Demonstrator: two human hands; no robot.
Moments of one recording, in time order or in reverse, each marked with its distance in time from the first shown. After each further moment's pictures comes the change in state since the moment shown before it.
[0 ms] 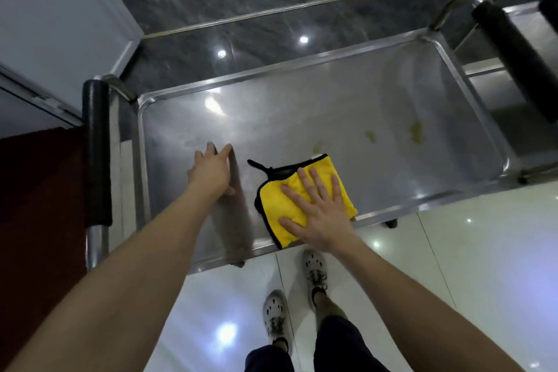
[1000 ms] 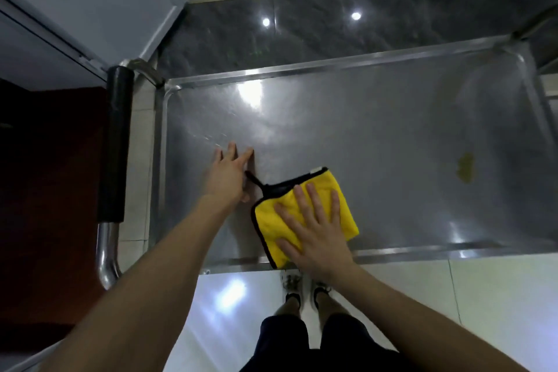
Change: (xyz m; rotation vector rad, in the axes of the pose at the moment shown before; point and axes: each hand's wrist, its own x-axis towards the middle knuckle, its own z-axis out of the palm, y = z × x) left_hand 0.010 0.001 -0.002 0.000 -0.025 -0.070; right_hand 0.028 -0.021 0.006 0.136 -0.078 -0.238
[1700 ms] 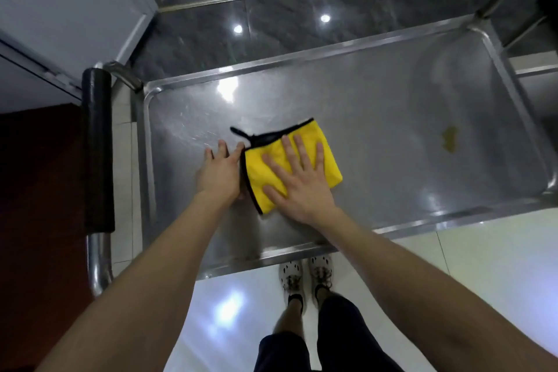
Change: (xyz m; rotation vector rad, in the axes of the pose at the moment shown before) left_hand 0.013 -0.009 0.011 0.043 0.037 0.047; right_hand 0.090 0.014 -0.004 -0.039 0.107 0.097
